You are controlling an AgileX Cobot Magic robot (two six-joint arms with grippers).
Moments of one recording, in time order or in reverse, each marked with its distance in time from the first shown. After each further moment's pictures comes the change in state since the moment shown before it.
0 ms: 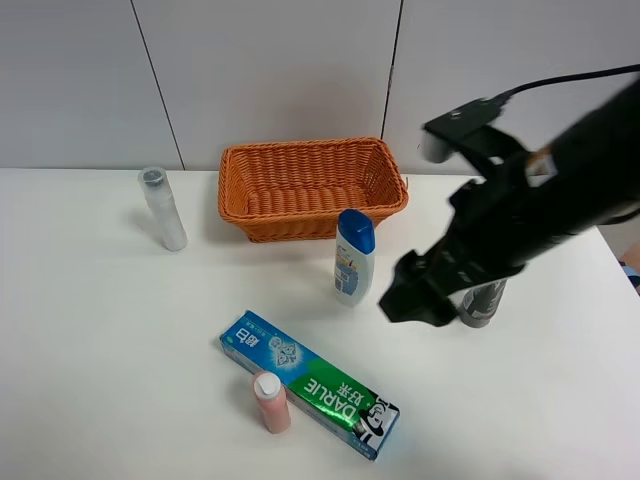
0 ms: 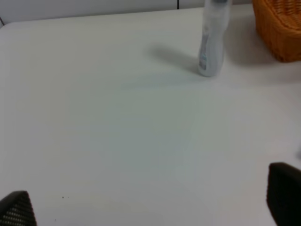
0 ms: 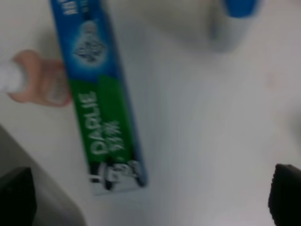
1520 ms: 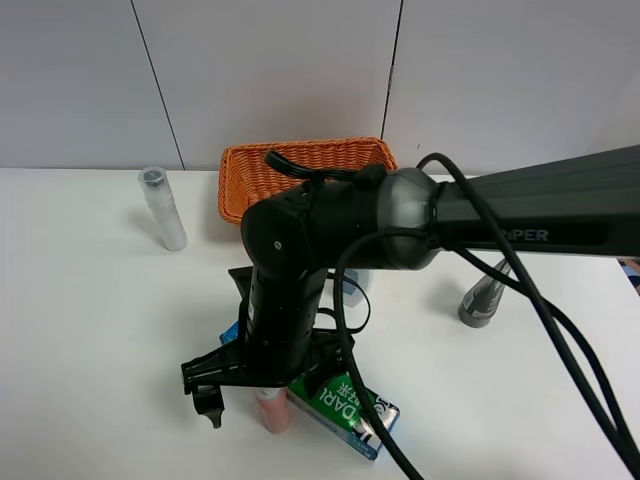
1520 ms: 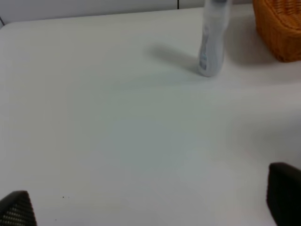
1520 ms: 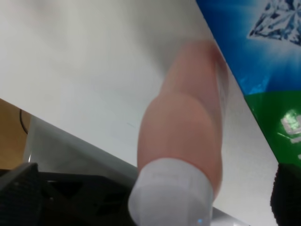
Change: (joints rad) left arm 0.000 0.000 0.000 0.000 0.000 0.001; right arm 0.356 0.629 -0.276 0.059 -0.027 0.665
